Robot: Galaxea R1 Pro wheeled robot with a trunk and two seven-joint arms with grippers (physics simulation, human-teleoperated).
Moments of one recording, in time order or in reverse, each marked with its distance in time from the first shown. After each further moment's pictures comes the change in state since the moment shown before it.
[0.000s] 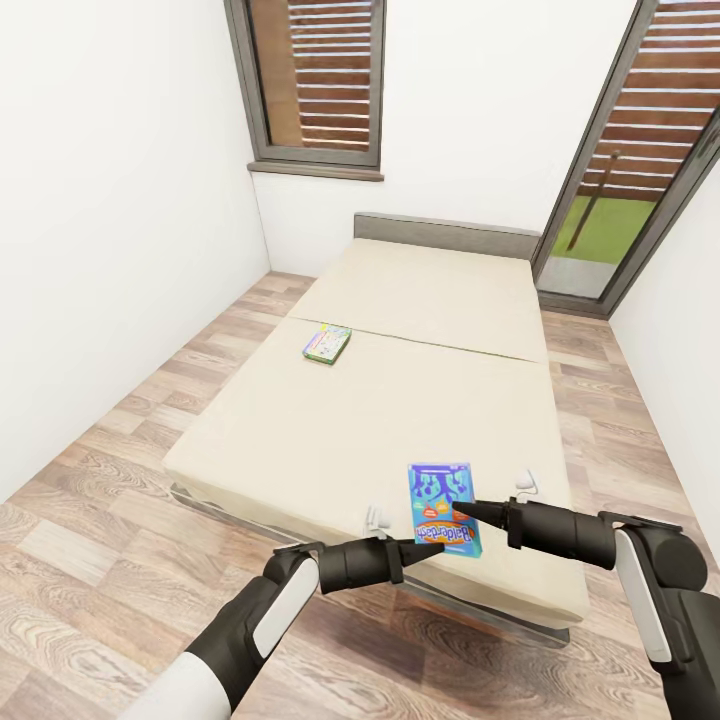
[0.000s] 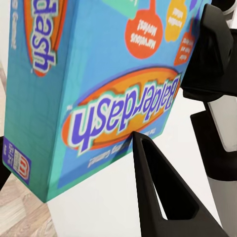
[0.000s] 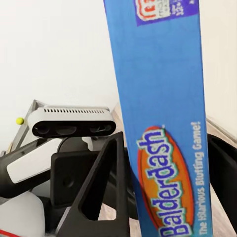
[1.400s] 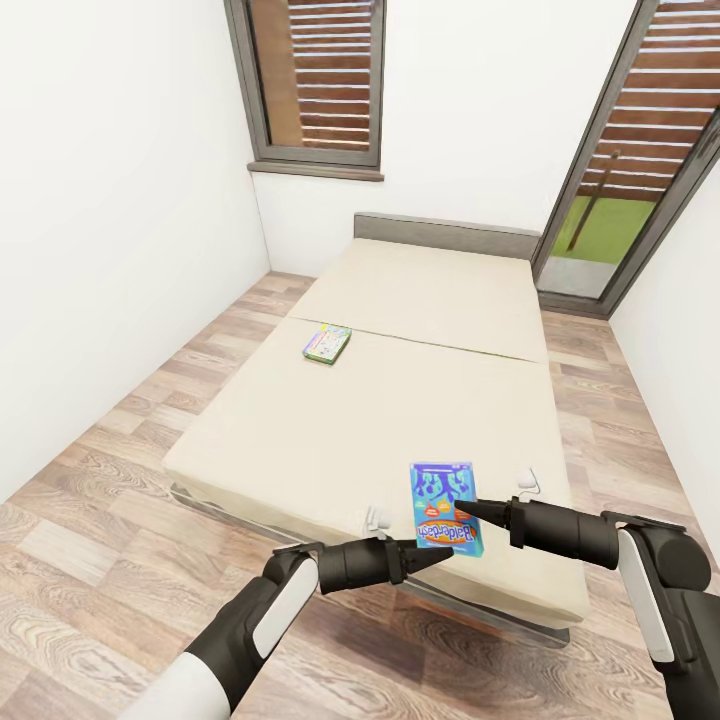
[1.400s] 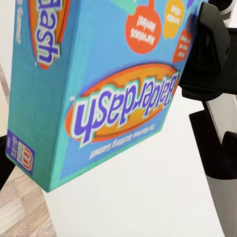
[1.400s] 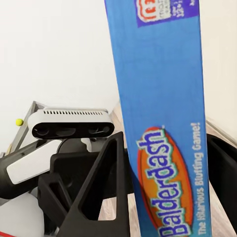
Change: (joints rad) left arm 0.001 0.002 -0.001 0.000 0.003 -0.001 -0.004; right arm 0.000 -0.003 -0.008 -0.001 -0.003 0.000 0.001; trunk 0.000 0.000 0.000
